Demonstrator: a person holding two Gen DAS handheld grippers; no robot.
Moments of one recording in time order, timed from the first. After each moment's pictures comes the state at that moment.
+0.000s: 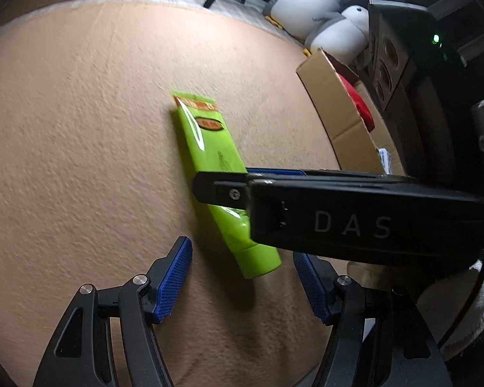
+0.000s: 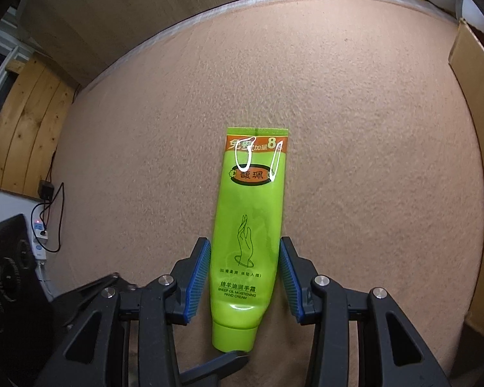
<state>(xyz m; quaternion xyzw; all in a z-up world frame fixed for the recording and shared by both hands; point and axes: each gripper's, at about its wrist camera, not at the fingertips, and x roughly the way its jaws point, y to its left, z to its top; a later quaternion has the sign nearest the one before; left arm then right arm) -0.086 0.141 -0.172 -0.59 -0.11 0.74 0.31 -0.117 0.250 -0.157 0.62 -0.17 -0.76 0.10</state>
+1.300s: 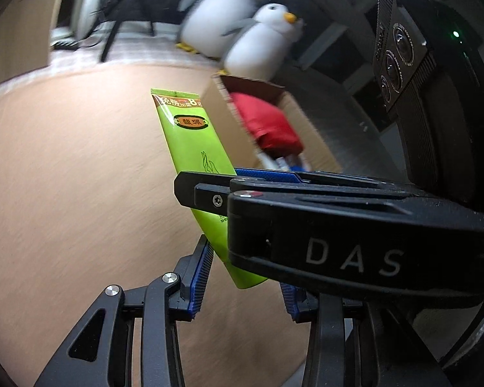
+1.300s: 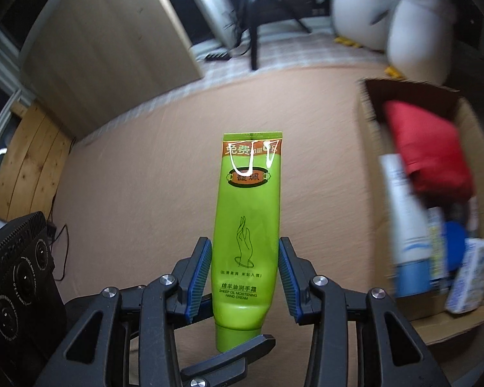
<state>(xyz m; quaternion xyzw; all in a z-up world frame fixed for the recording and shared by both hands) -0.101 0.262 -0.096 -0.52 -0.07 0.75 0.40 -0.098 0.343 -0.073 0.54 -0.17 -0.83 0.02</state>
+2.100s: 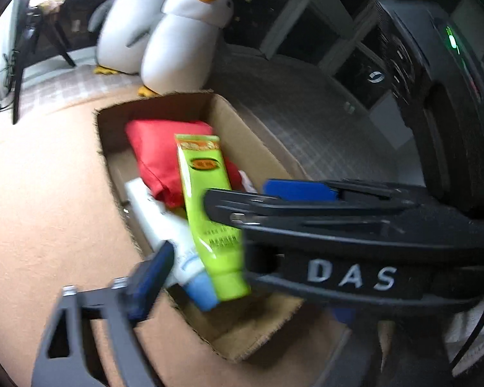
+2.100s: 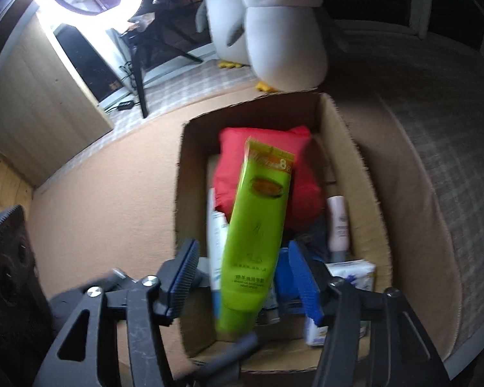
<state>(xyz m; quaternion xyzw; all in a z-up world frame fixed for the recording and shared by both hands) -0.118 0.422 -0.094 -0.49 0.00 0.76 0.43 -0.075 0.490 -0.076 0.52 -0.19 -0.83 -0.08</state>
